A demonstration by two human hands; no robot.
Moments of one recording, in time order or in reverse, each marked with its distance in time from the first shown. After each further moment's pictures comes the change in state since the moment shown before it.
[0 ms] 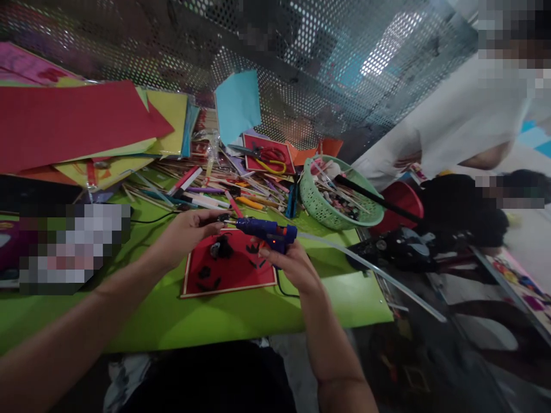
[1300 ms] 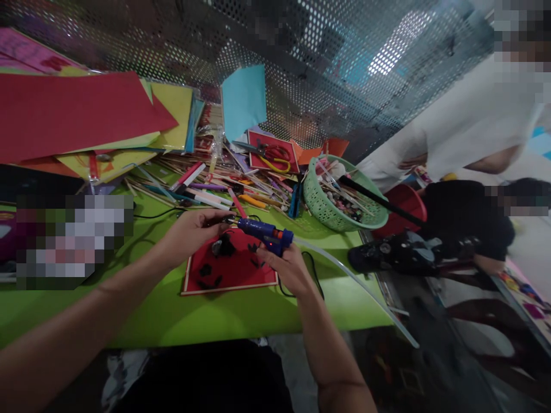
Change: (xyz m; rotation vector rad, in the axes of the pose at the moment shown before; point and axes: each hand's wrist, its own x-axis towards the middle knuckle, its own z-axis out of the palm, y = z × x) left_hand -0.002 -0.001 0.004 0.090 -0.020 0.056; right_hand 0.003 0.017 0.007 -0.109 0.044 0.036
